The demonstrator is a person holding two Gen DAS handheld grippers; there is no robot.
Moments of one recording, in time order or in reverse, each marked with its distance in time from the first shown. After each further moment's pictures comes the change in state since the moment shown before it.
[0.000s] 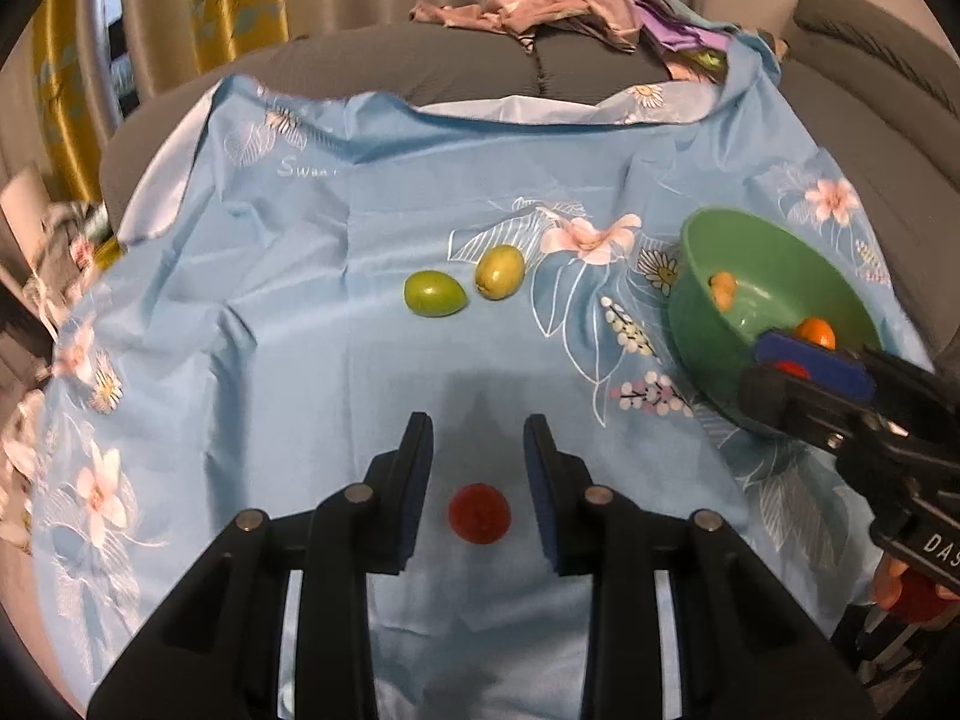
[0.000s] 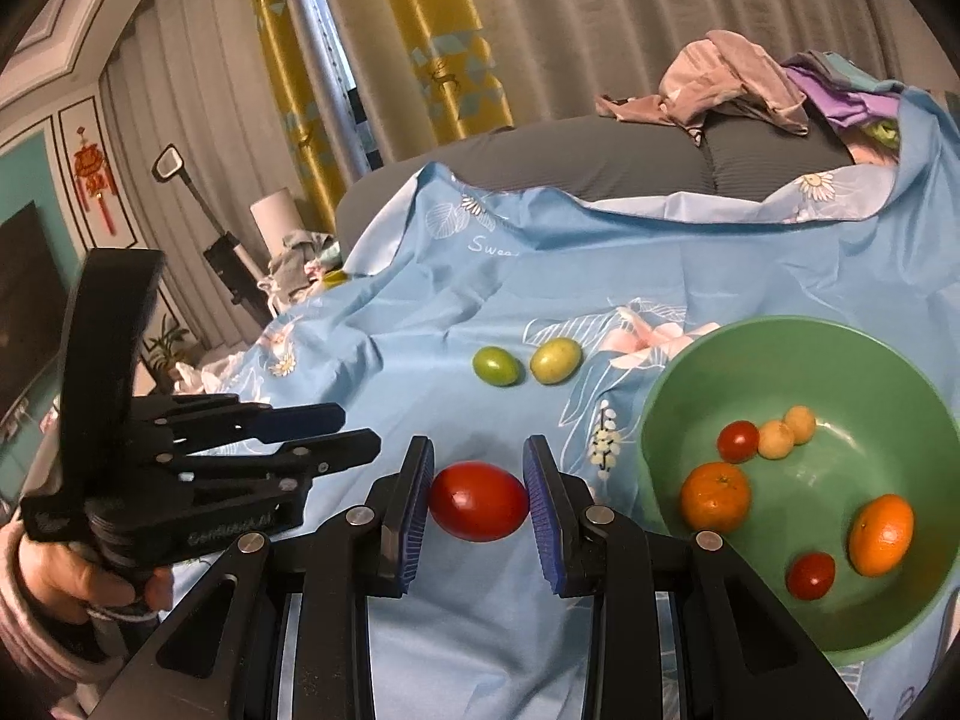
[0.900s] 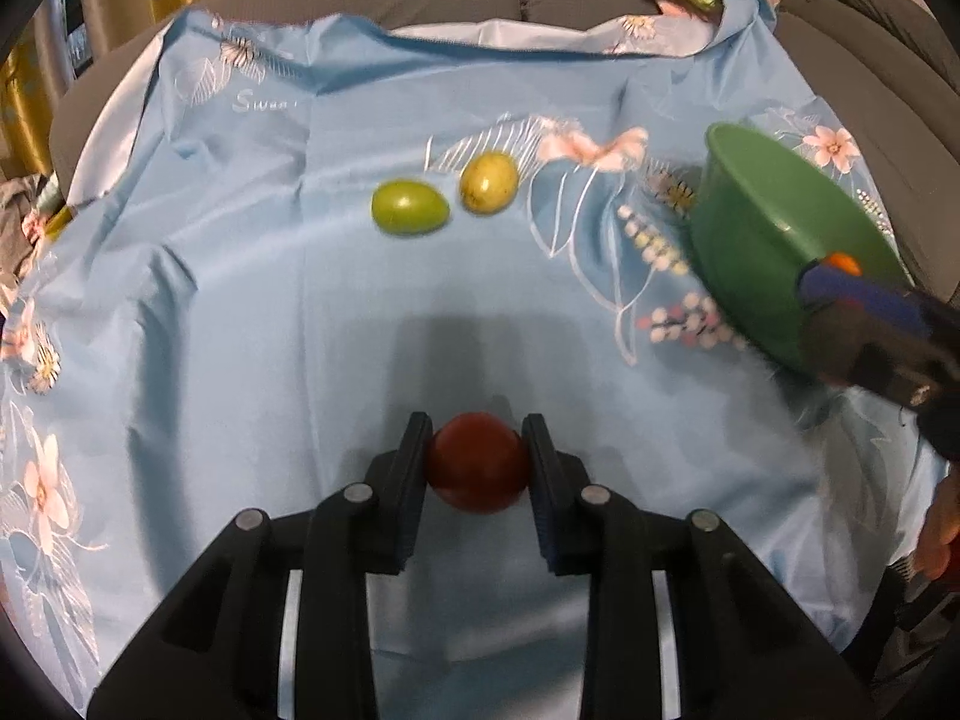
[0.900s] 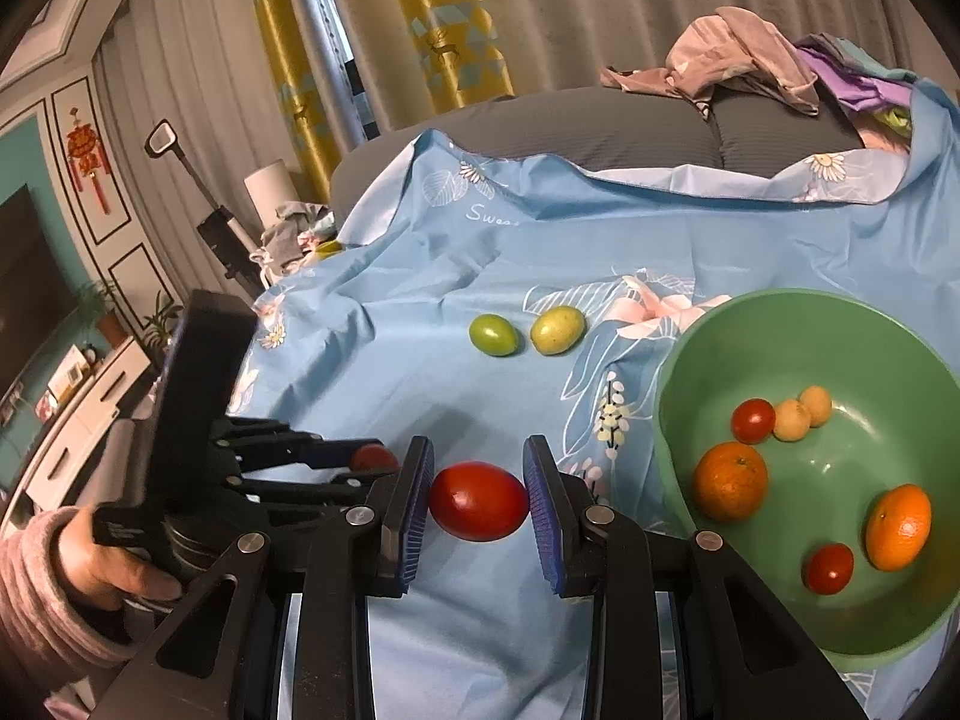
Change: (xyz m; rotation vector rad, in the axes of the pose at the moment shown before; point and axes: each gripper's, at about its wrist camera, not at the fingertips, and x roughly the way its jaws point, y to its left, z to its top) left arm 0.043 0.000 -0.015 0.048 0.105 -0.057; right arm 0.016 0.002 -0.003 -0.011 0.064 -0.007
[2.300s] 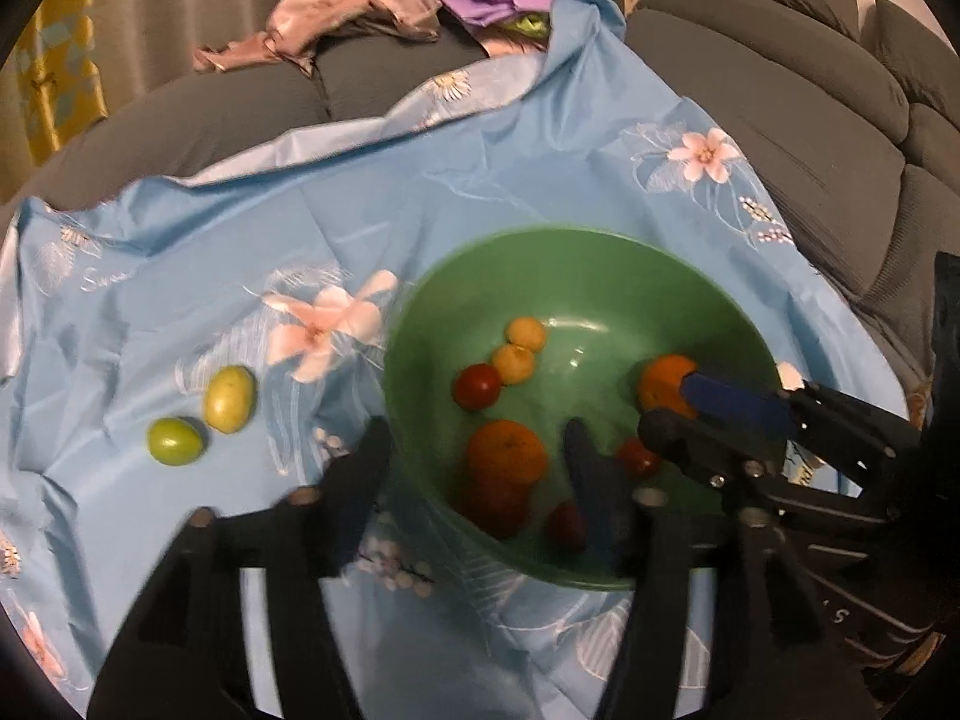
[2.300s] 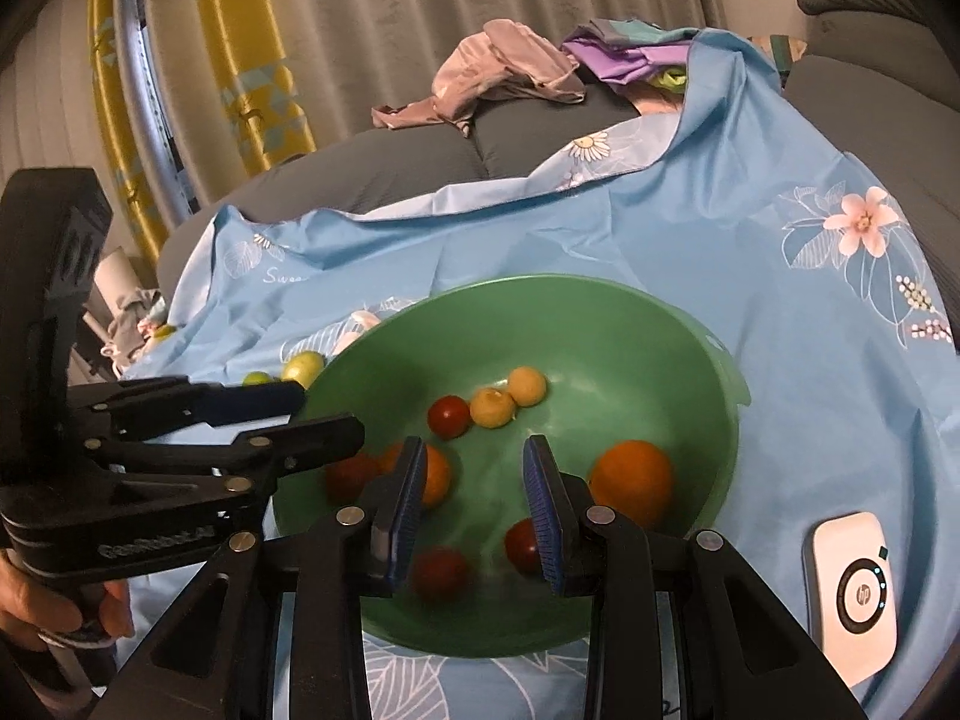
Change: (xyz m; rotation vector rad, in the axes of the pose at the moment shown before) left arm 0.000 -0.133 0.082 0.200 -0.124 -0.149; right arm -0.055 -0.104 -0.016 0.226 -0.079 -0.343
